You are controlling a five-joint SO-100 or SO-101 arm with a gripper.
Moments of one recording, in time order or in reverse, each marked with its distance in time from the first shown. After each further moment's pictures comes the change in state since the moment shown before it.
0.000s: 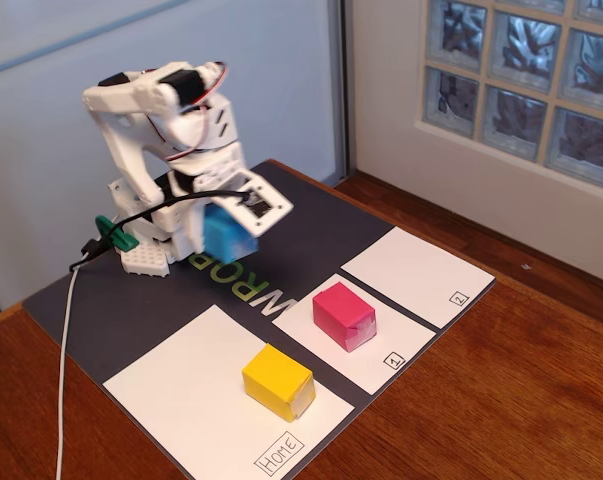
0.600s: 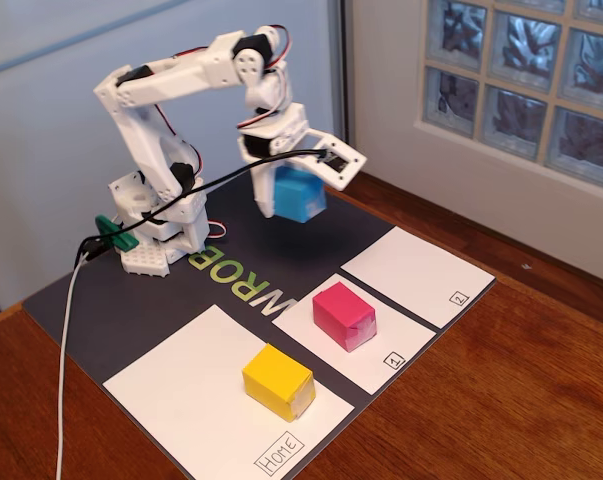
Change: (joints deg) arm -23.5 -23.6 -22.9 -1.9 15.5
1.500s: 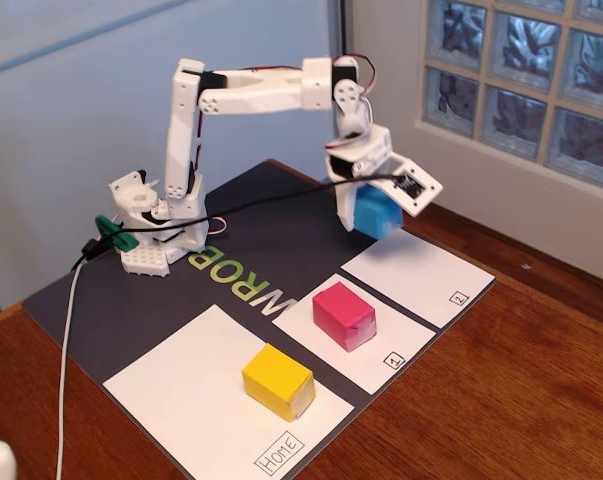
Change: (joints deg) arm -9.8 -38.2 -21.5 -18.9 21.8
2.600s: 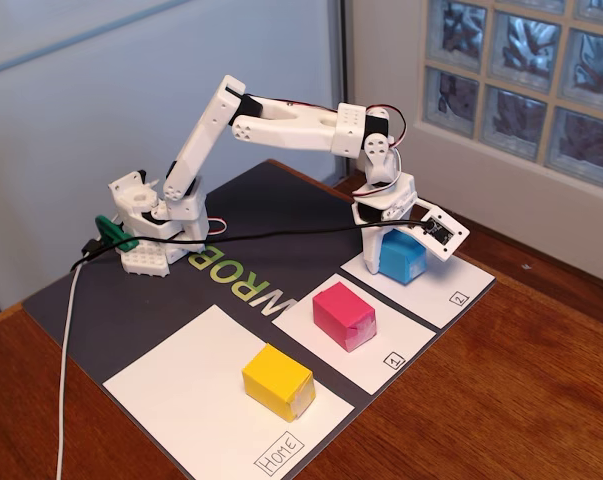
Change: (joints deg) arm 3.7 -17.3 -10.0 -7.7 -6.2
